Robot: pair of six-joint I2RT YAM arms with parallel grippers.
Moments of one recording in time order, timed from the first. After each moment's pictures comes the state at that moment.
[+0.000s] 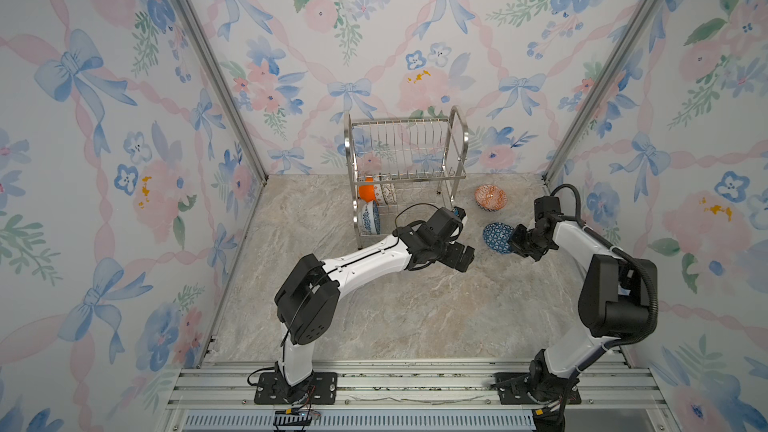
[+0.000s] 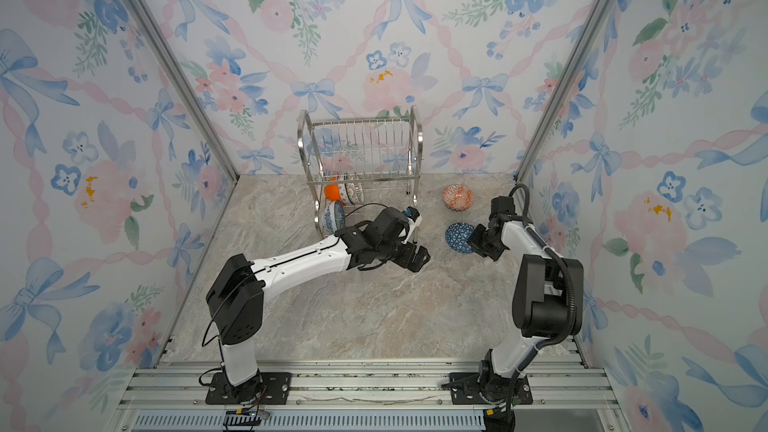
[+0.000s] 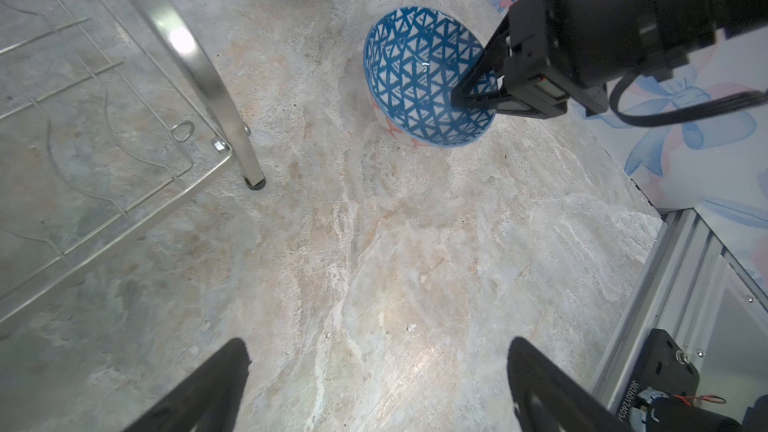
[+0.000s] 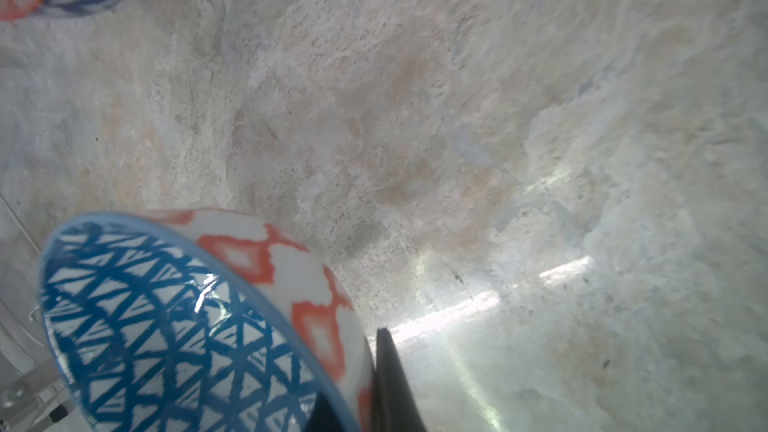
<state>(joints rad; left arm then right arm) -0.92 1.86 1.52 -0.43 0.05 -0.34 -0.09 1.67 1.13 -0.69 -0.17 0.55</state>
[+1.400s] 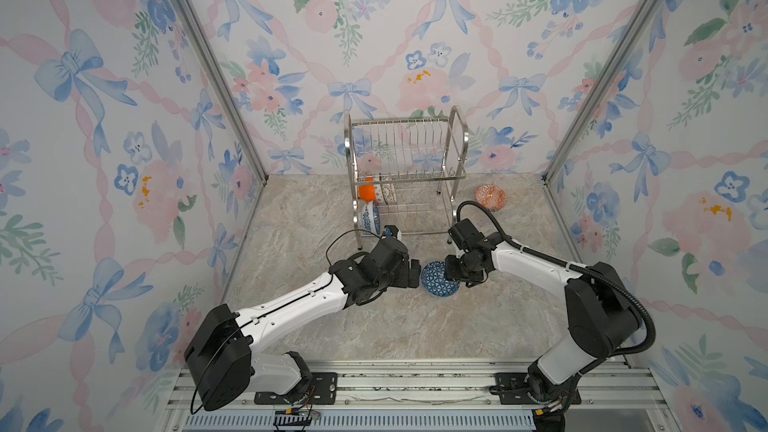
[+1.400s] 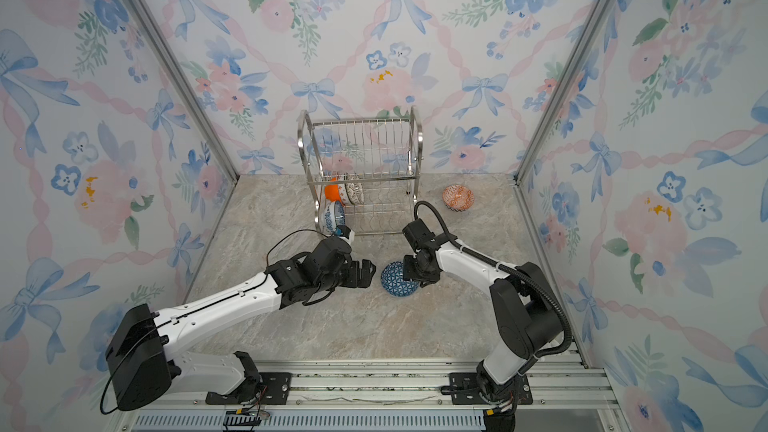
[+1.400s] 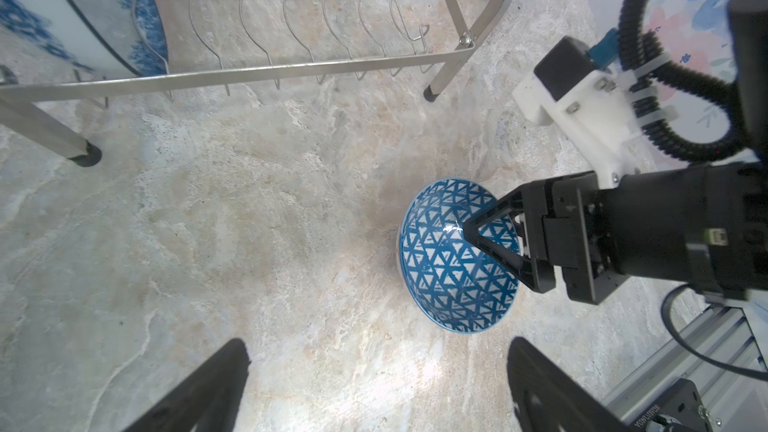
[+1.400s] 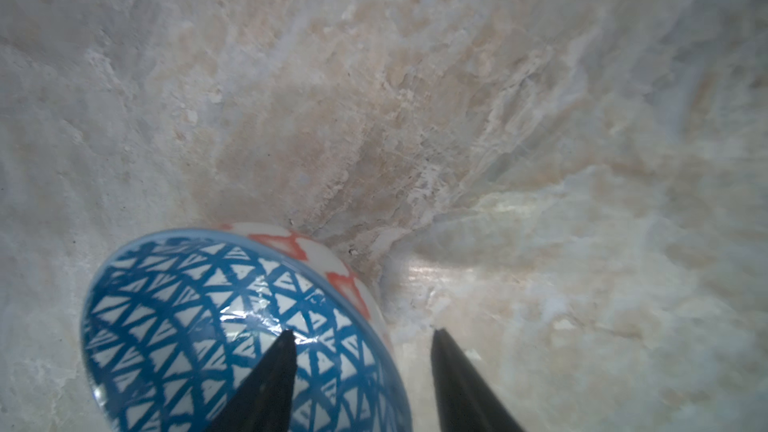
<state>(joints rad) -0.85 1.32 0.95 -0.42 -0.15 -0.65 0.55 1.64 1.08 -0.72 -0.03 0.55</state>
